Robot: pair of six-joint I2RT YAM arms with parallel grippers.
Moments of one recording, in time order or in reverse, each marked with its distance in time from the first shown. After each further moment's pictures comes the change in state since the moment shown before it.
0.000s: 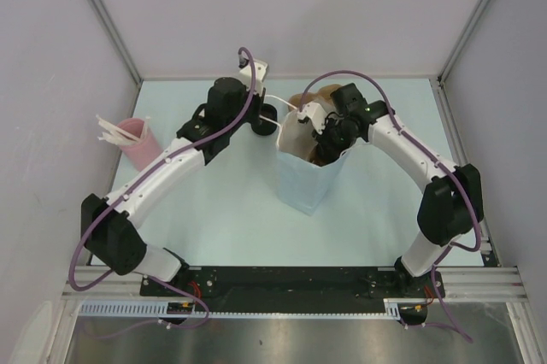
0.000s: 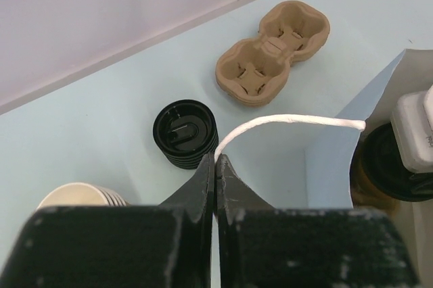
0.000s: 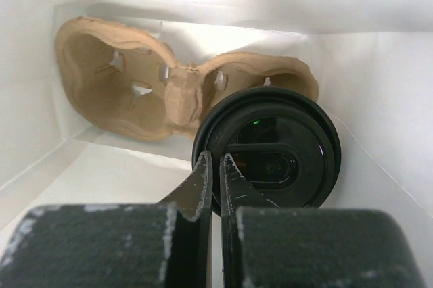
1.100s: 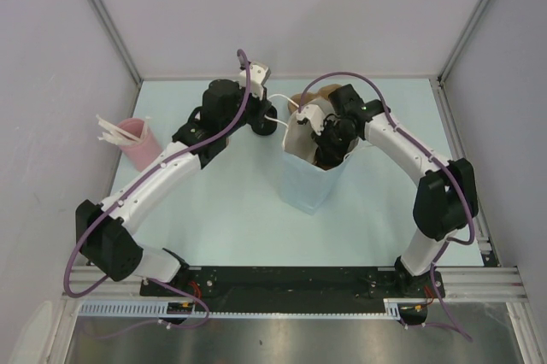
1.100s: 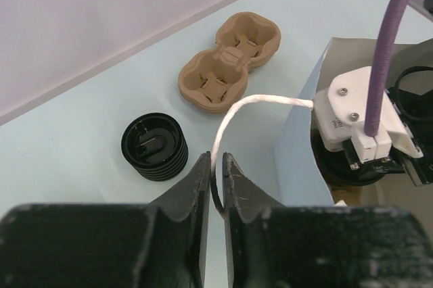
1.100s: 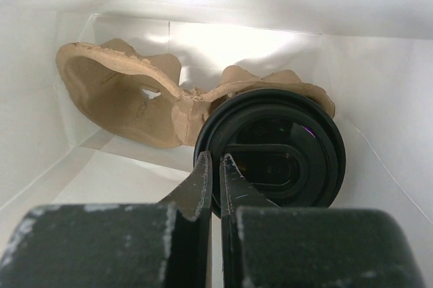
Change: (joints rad) left arm 0.000 -0.045 -0.031 0.038 0.145 0.000; right arm -0.016 0.049 0.006 -0.016 -0.015 0.006
